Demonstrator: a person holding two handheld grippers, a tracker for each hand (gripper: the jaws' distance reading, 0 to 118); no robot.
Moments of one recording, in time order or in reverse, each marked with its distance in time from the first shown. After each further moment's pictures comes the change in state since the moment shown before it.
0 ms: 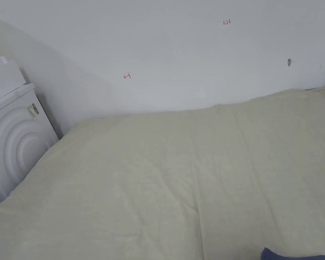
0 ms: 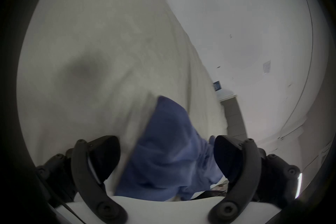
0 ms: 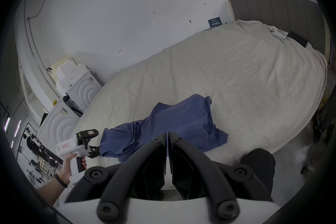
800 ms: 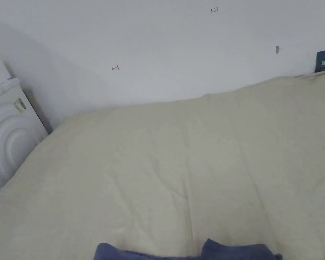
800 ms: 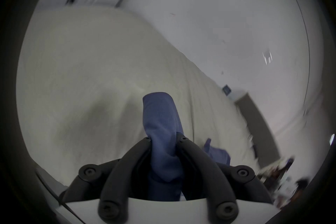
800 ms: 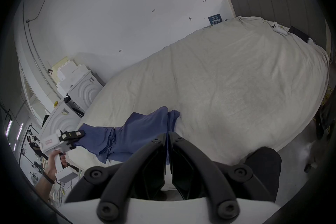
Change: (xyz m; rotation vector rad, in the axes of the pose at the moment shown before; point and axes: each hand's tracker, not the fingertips) left arm 0.091 0.031 0.082 0.104 0.219 -0.435; right arm 0.004 -0.004 -0.017 -0.009 0.021 -0.031
